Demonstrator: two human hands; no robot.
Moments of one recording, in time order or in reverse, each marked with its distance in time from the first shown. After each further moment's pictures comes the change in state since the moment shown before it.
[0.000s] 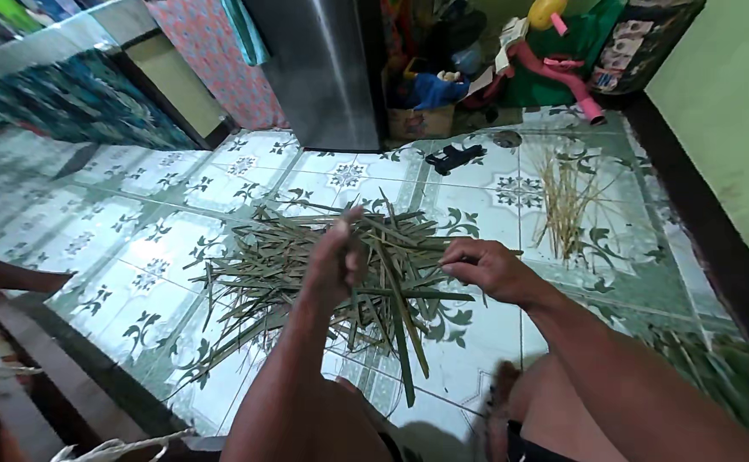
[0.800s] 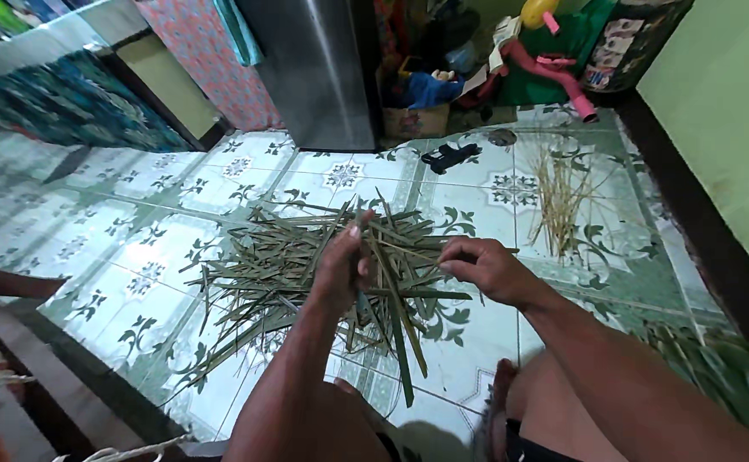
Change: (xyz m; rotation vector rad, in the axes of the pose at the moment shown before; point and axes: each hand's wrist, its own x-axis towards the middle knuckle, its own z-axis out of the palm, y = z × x) left_hand 0.004 -0.007 0.019 0.046 0.022 -0.036; right_hand -0.001 -0.002 0.001 0.051 0.045 -0.015
